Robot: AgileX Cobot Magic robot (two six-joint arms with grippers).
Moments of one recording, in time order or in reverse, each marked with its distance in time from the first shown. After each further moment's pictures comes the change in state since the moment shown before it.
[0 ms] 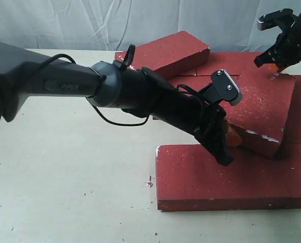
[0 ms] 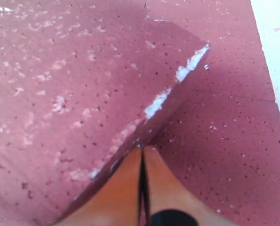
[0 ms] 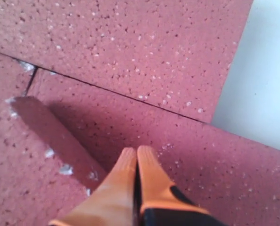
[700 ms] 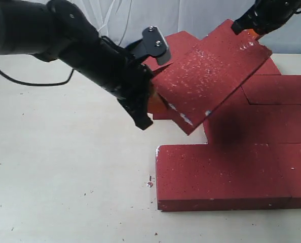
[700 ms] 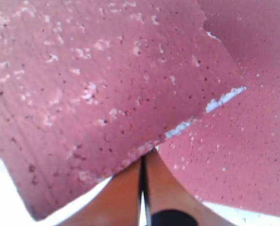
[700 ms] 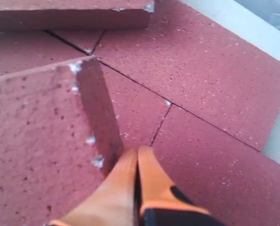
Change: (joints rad) left arm 0.244 -0.376 0.184 0.606 0.171 -0.420; right arm 0.195 -0.236 -0.008 0.071 0.167 -0.002
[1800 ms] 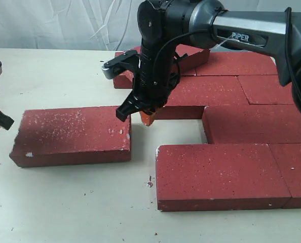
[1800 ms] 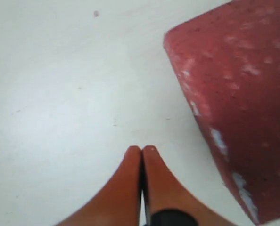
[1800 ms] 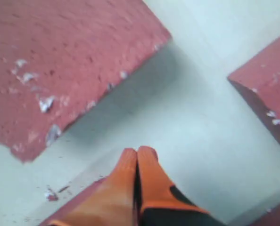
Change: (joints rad) left arm 0.644 -0.204 0.379 0.700 -0.080 -0.769; right arm 0.523 0.217 0.010 -0.025 0.088 0.225
